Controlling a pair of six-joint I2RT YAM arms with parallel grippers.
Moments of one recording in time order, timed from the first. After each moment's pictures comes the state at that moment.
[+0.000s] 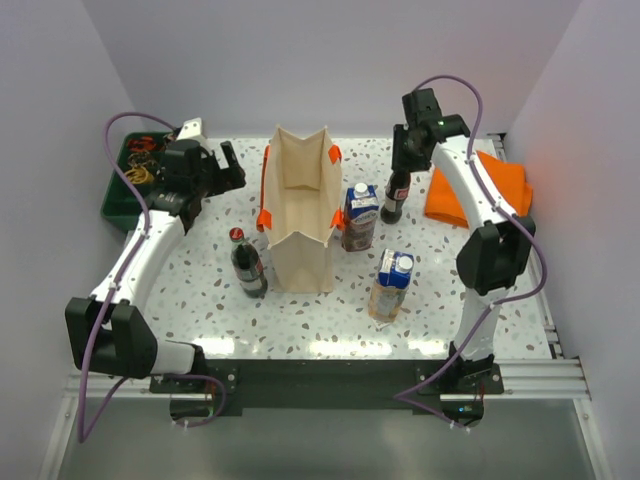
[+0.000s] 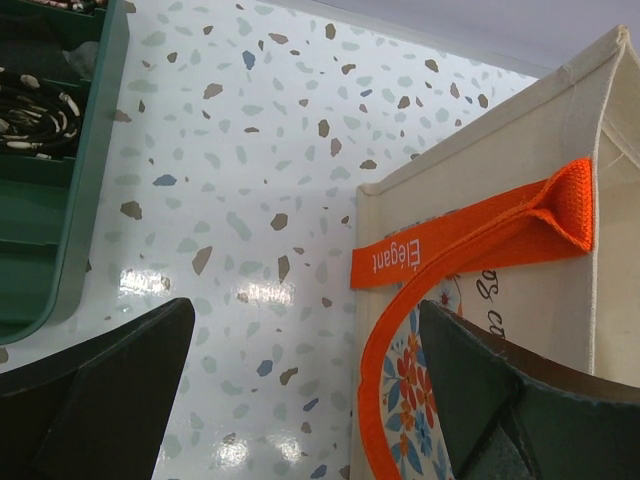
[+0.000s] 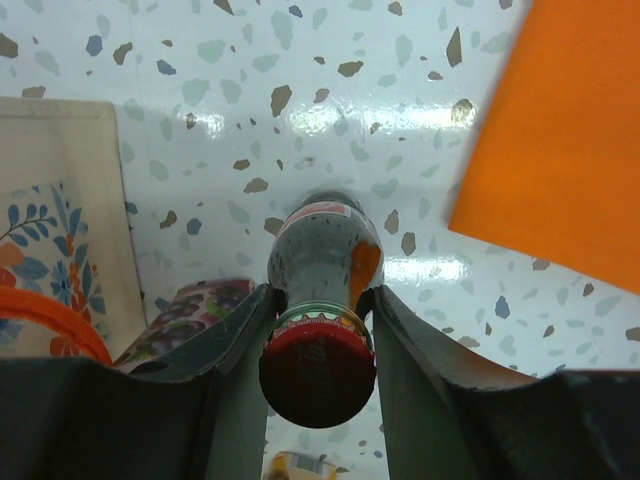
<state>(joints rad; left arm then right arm) -0.13 1.36 1.17 -0.30 -0.04 -0.35 0.26 1.98 2.04 -1.00 0.17 0.28</state>
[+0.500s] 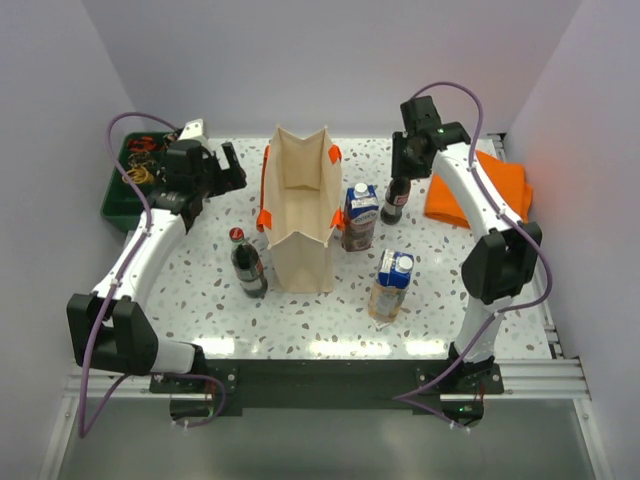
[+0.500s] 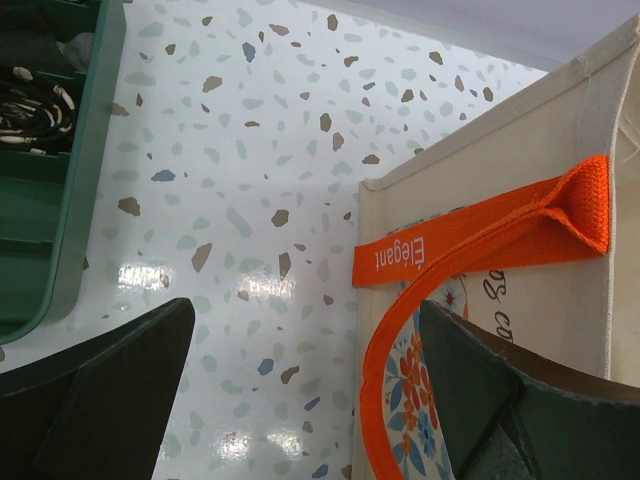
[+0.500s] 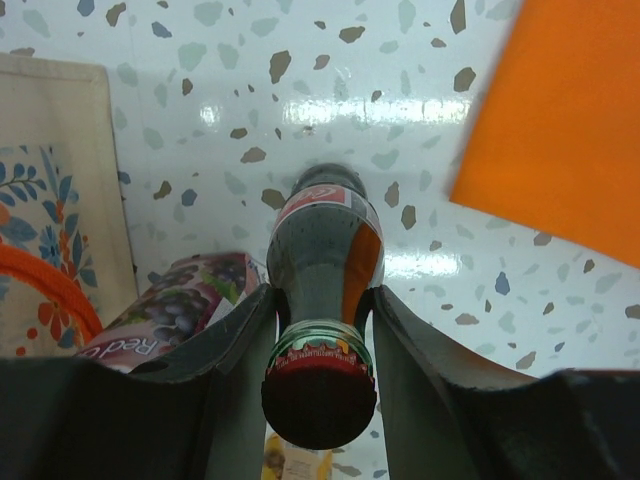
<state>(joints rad) -0.13 1.38 1.17 -0.30 -0.04 -0.35 0.28 1.90 1.93 -0.98 0.18 0.28</state>
